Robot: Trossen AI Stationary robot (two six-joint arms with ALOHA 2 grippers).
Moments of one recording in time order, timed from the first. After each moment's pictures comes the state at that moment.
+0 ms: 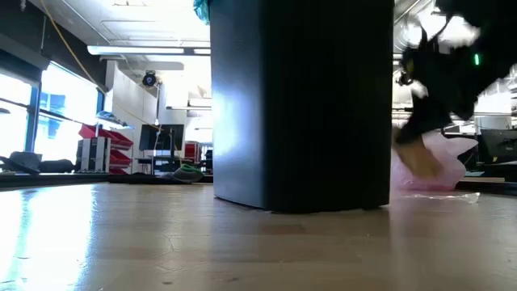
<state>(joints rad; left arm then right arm) -0.81 1.57 1.14 0.00 -0.69 -0.17 0.38 1.20 0.53 -0.46 0.71 0.97</state>
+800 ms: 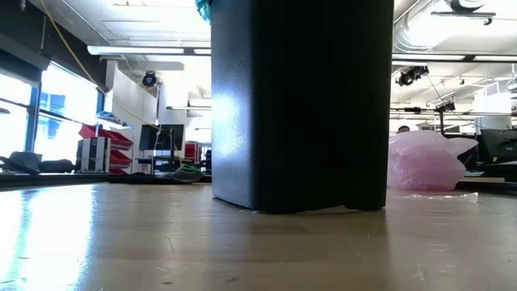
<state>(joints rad) -0.81 1.57 1.14 0.00 -0.69 -0.17 0.62 1.20 1.23 -0.44 1.17 0.31</state>
